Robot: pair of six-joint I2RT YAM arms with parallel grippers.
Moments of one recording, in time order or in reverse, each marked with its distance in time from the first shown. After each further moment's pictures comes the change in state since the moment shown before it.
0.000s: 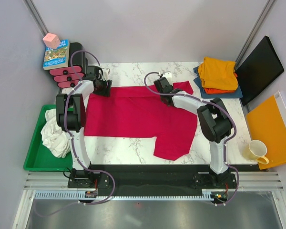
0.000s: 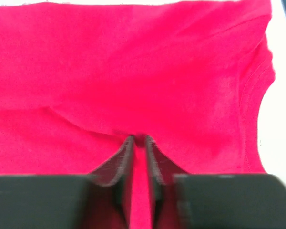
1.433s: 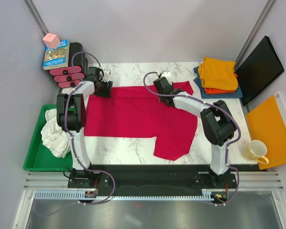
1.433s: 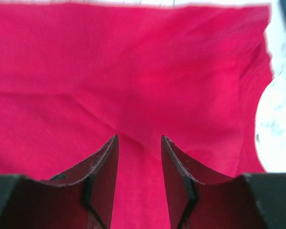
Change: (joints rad) left arm -0.007 0.000 -0.021 0.003 -0.001 -0.011; right arm 0.003 -0.064 0.002 -0.012 -0.013 -0.016
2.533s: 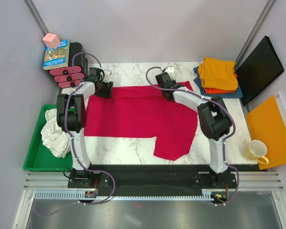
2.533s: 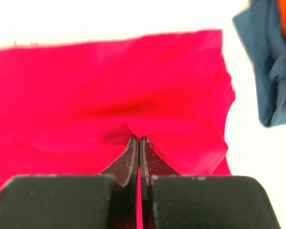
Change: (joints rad) left arm -0.011 -0.013 -0.029 0.027 -0.002 -0.001; right arm -0.040 0.103 0.097 -0.029 0.102 -0.018
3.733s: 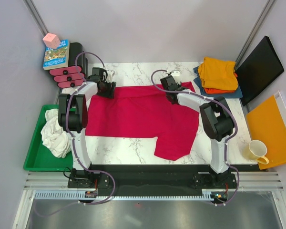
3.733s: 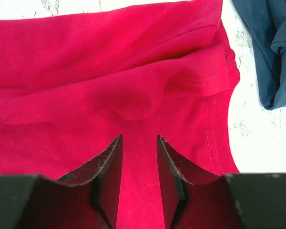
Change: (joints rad) left arm -0.030 0.002 0.006 -0.008 0.000 -0.002; right arm -0.038 -0.037 -0.103 0.041 -0.020 0.052
